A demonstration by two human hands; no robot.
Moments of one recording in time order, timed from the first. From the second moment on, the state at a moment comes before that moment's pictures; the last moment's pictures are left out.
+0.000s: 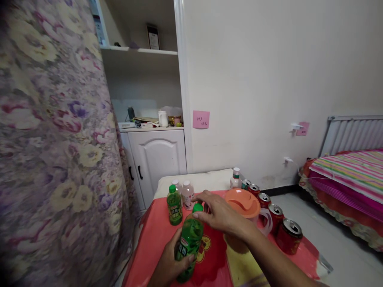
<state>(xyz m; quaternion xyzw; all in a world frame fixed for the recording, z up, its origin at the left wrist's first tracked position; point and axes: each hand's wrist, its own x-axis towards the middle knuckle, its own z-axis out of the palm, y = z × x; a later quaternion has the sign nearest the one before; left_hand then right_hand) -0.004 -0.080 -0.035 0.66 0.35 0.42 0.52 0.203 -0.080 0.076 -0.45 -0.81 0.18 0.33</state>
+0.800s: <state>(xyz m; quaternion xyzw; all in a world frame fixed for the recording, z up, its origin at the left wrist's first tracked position) -0.011 -0.059 -0.073 0.62 0.36 0.49 0.50 0.209 -0.139 -0.010 -0.40 -0.64 0.47 0.44</state>
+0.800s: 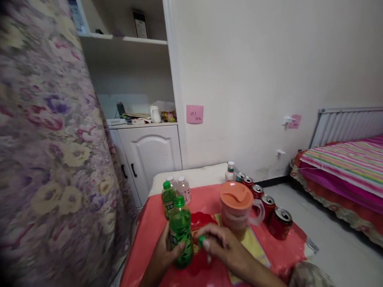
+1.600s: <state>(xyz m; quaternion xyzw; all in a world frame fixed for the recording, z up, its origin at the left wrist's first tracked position) -0.002 -0.036 -0.093 0.56 0.44 0.48 0.52 0.366 -0.167 -0.171 -0.70 -0.41 0.24 0.54</state>
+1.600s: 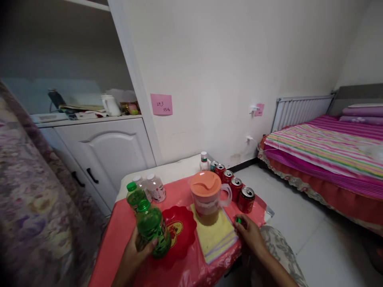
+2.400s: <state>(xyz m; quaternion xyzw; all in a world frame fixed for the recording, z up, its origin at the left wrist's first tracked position) -0.001 -0.035 -0.093 0.56 0.42 0.47 0.53 0.376 -0.171 -0.166 -0.73 -0.56 0.13 0.36</state>
